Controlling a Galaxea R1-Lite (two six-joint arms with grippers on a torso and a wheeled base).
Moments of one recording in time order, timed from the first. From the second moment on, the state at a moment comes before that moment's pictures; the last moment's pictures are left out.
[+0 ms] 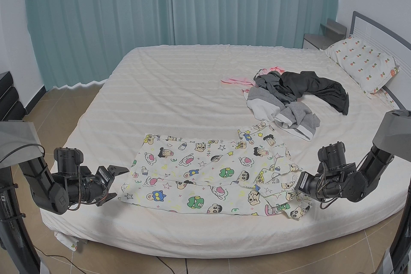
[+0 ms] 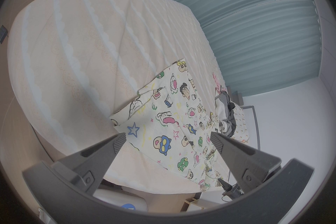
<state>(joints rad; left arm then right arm) 0.02 2.14 -0.48 -0.99 -0.41 -0.94 0.27 2.11 -0.63 -0.64 0.01 0.70</state>
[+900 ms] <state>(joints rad) 0.02 2.14 -0.48 -0.99 -0.41 -0.94 0.34 1.91 -0.91 -0.02 0.01 0.78</state>
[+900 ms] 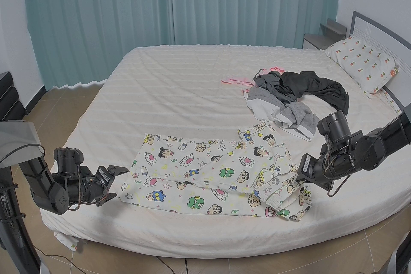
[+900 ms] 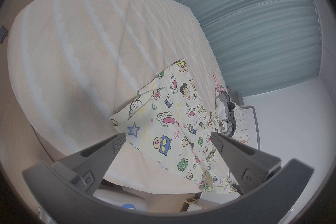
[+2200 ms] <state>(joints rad) 0.02 2.14 -0.48 -0.99 -0.40 -0.94 0.44 2.01 -0.81 -0.04 0.01 0.82</state>
